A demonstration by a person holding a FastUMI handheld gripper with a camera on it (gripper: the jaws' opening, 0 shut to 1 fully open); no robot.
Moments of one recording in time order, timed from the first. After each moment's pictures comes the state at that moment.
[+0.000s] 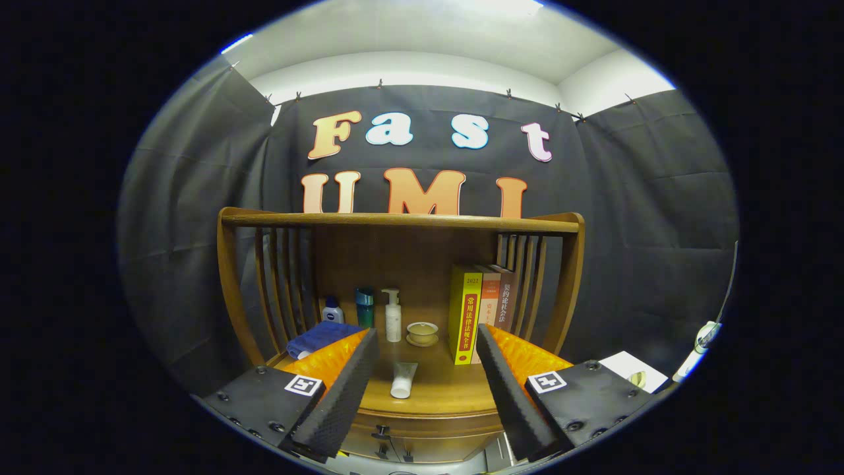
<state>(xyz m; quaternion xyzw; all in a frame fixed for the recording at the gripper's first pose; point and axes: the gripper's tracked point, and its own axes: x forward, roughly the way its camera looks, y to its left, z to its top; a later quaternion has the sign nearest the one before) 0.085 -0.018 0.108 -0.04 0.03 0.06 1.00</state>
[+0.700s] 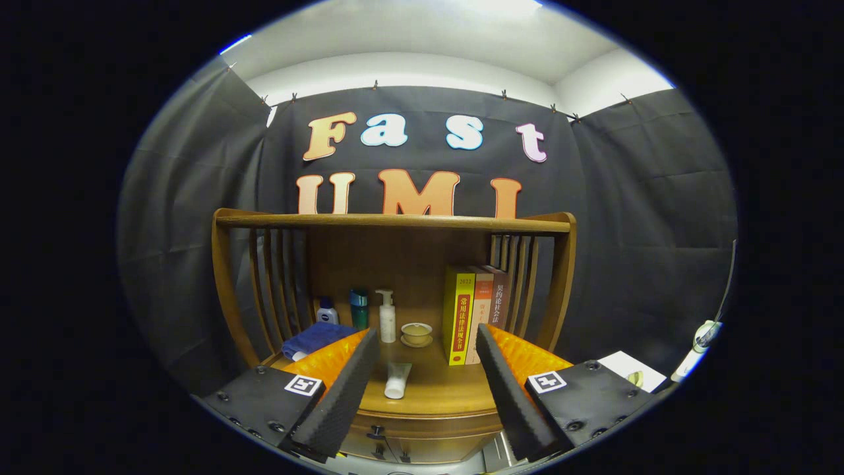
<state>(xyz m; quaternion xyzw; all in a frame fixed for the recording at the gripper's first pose) 0.084 -0.020 0.112 -0.04 0.02 0.06 1.00</state>
